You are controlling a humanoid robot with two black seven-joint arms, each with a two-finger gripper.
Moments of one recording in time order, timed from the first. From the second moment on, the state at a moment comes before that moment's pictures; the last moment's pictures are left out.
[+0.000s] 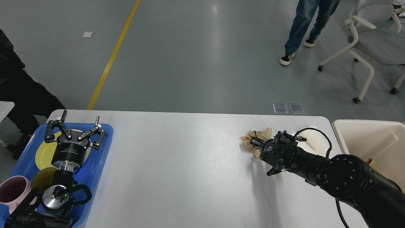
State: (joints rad) left arm -0.28 0.13 -1.48 -0.73 0.01 -0.61 -0.14; right arm 1.00 0.09 -0.77 0.39 -0.12 -0.06 -0.32
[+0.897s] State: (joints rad) left arm -0.28 0.14 -1.48 -0.73 0.01 -0.61 -0.14; right arm 2.23 -0.31 -1.30 1.53 0.14 0.59 -0.15
